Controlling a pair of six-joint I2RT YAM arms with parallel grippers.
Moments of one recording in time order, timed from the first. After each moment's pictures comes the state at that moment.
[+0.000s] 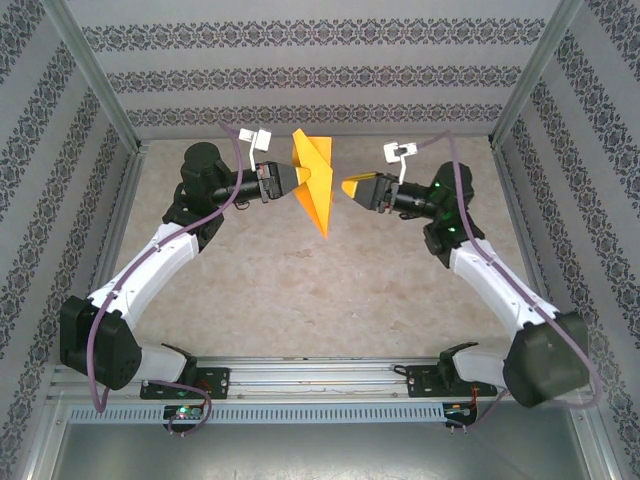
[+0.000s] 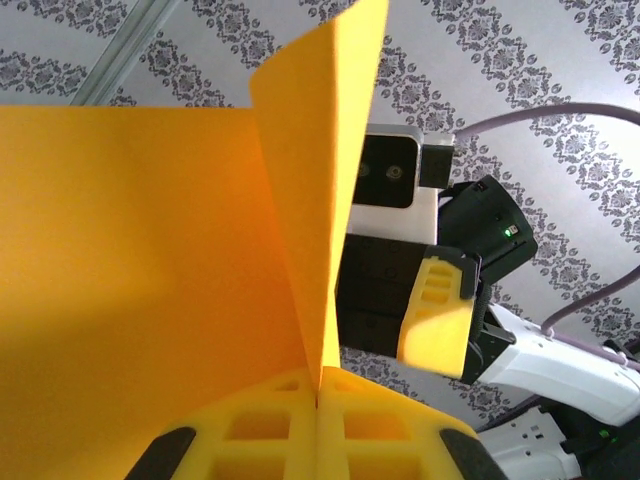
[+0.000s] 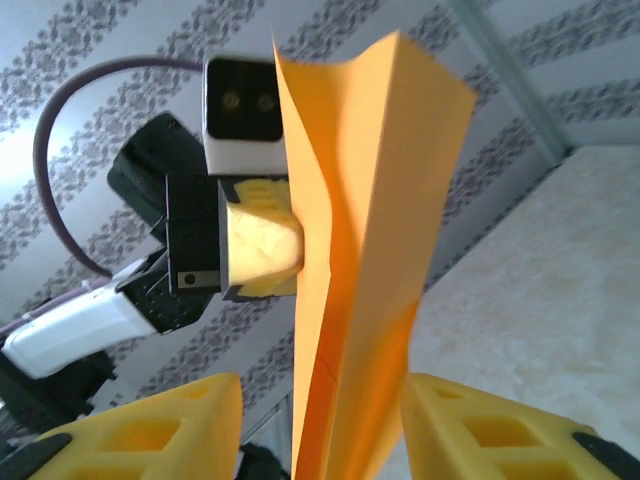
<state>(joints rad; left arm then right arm) -0.35 1.36 1.14 0.25 0.91 -0.77 0.28 1.23 0.91 0.44 -1.00 0.84</state>
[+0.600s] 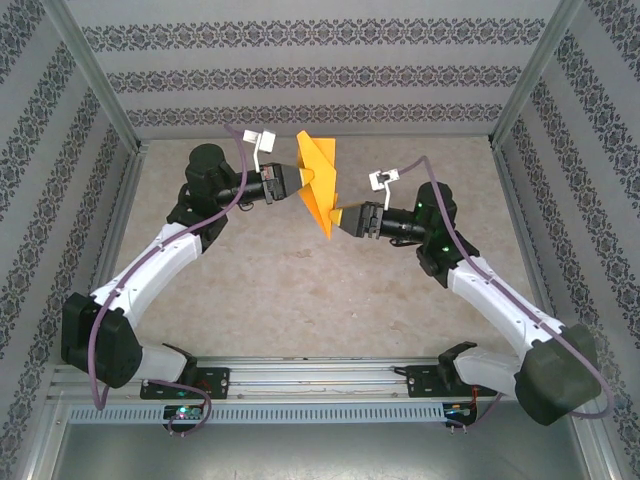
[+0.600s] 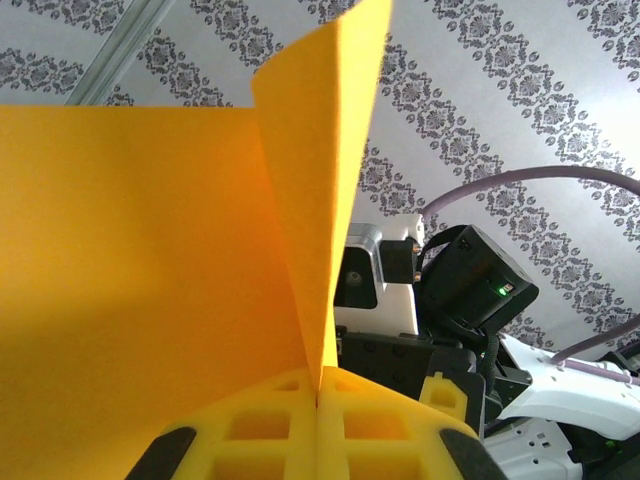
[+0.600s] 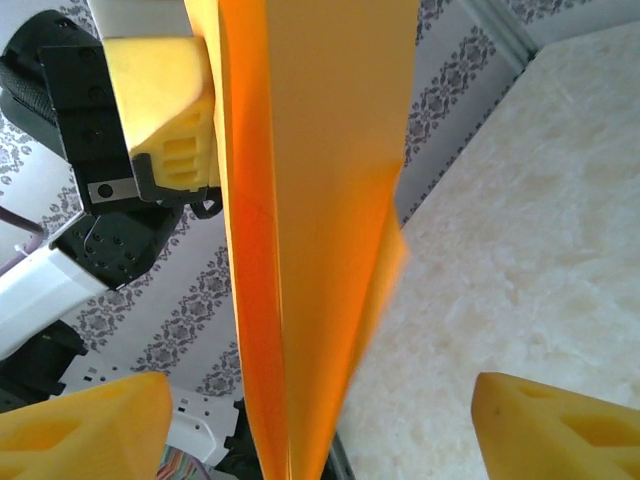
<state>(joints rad) -0.37 1.38 1.14 0.27 0.90 -0.78 0.42 1.17 0.82 0.26 -0.88 0.79</state>
